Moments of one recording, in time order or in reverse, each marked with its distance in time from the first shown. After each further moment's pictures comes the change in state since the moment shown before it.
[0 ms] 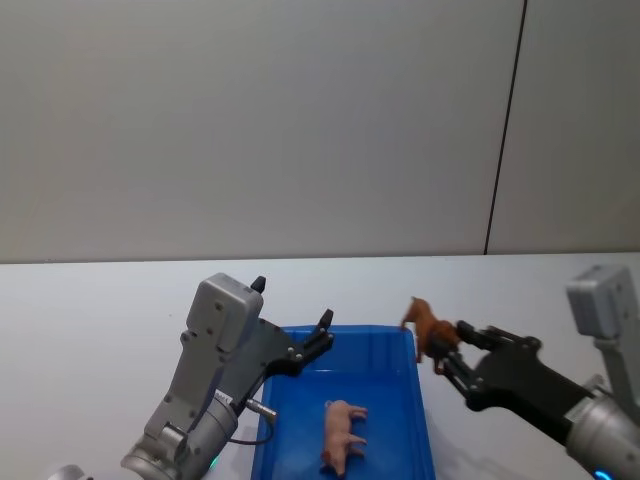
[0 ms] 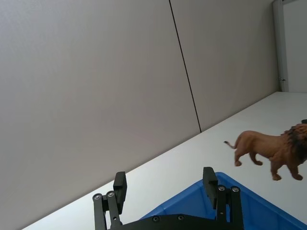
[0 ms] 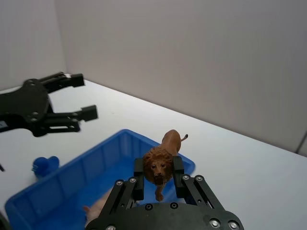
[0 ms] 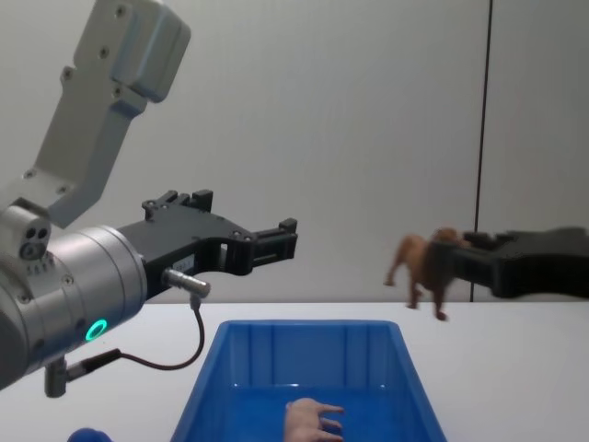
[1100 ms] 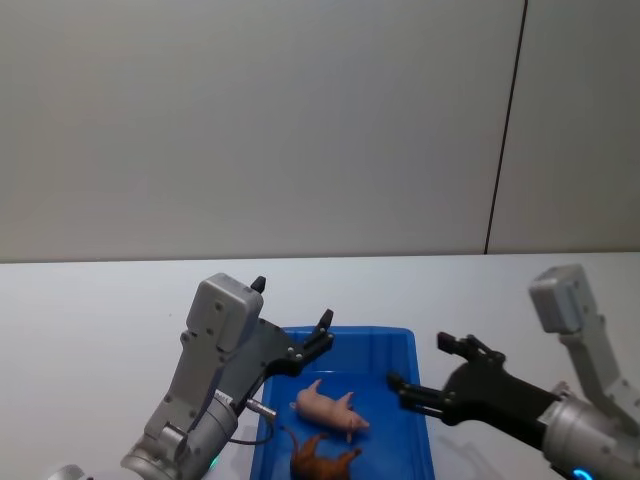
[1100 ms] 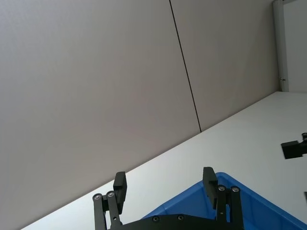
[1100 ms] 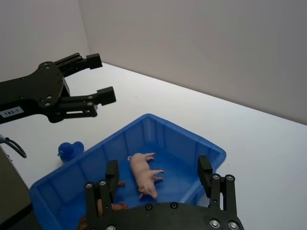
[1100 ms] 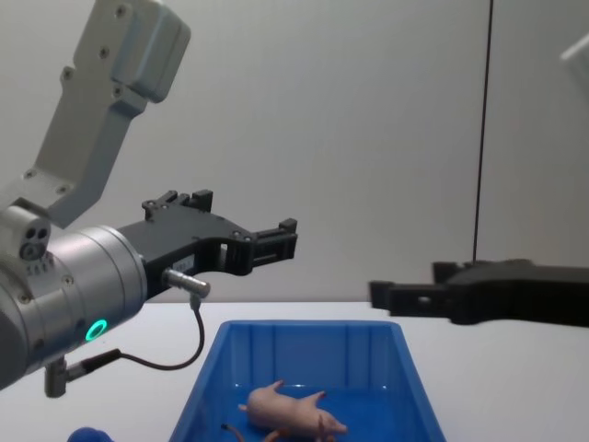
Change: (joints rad) left arm 0.000 0.000 0.000 0.000 0.000 0.000 0.000; right arm 0.075 -0.034 -0.025 0.094 0.029 0.083 0.126
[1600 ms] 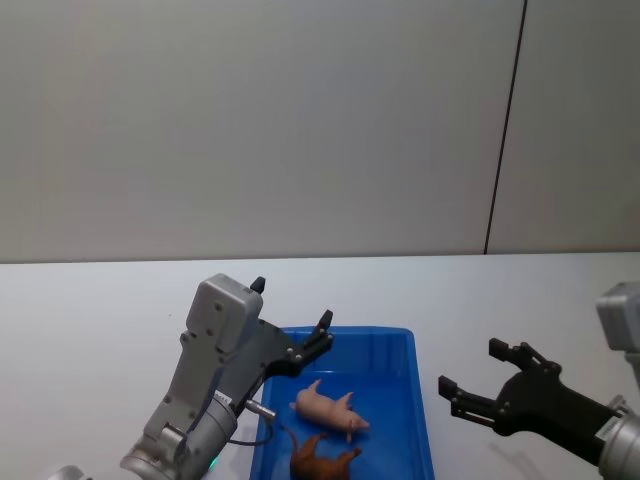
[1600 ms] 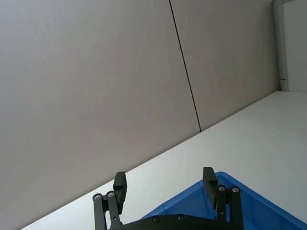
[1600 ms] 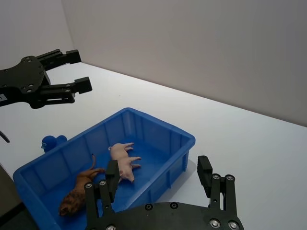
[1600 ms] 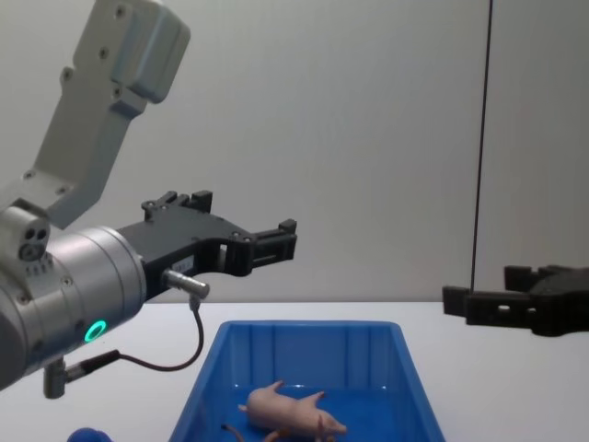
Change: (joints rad) left arm 0.002 0.001 -0.001 -0.001 0.001 0.001 0.000; right arm -0.084 0.097 0.056 -0.044 0.068 -0.070 -0.024
